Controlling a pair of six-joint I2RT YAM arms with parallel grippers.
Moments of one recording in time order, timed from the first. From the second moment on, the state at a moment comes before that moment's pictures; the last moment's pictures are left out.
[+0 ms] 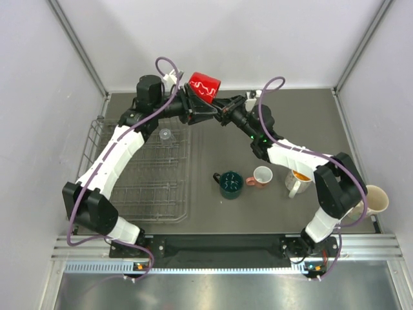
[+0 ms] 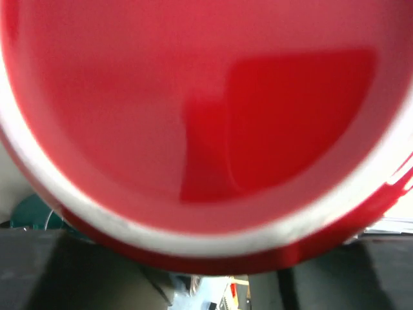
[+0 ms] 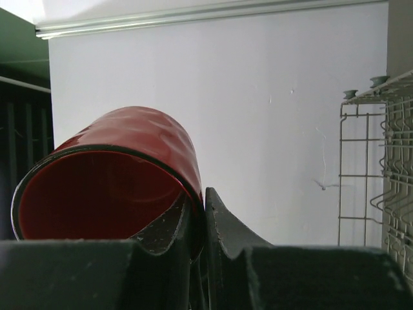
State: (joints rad) left arm -0.35 1.49 1.47 -0.27 0.79 -1.00; right arm 0.61 1.67 1.11 0.73 -0.18 1.71
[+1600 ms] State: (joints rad) left arm -0.40 1.25 1.29 -0.18 0.72 -1.09; right arm 0.61 1.44 0.94 0.72 -0.34 1.74
